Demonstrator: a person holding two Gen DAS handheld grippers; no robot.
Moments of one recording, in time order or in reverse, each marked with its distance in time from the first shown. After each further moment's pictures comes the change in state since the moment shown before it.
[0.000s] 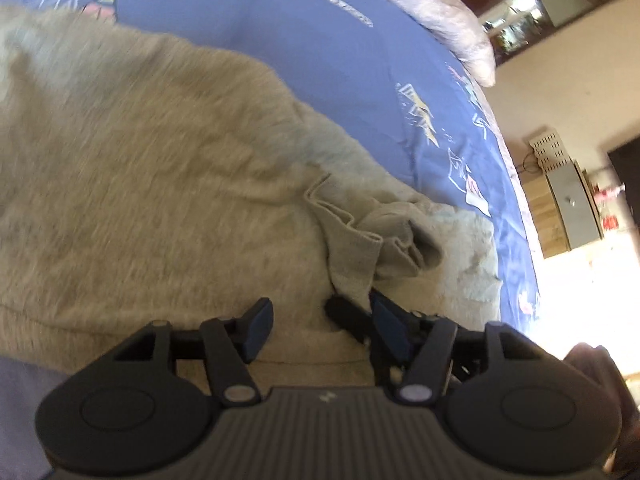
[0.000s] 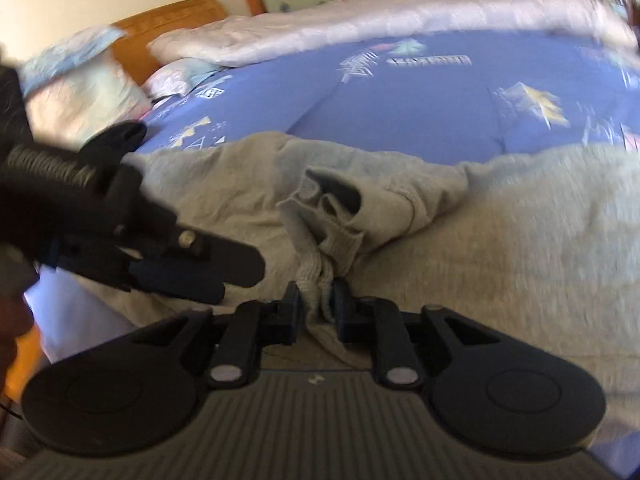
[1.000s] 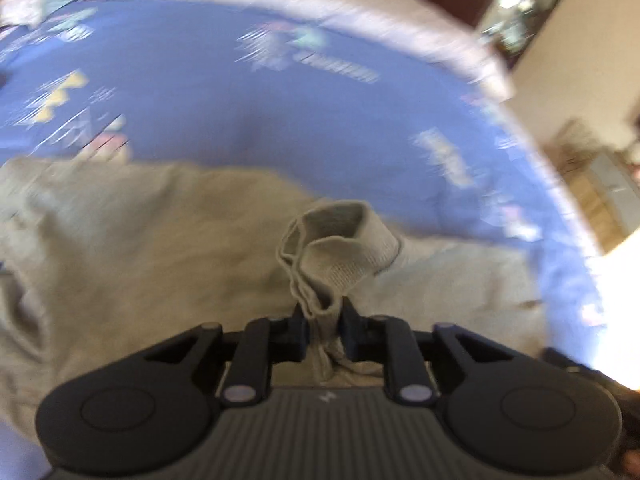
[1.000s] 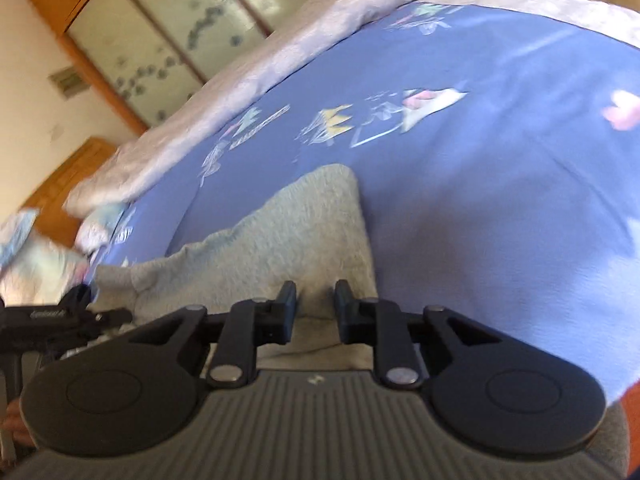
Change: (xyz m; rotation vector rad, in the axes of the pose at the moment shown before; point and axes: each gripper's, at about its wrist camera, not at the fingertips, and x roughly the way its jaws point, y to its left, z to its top) left arm -0.008 -0.026 0.018 0.198 -0.163 0.276; right arm -0.113 -0.120 -0.040 0.519 -0.150 -0.123
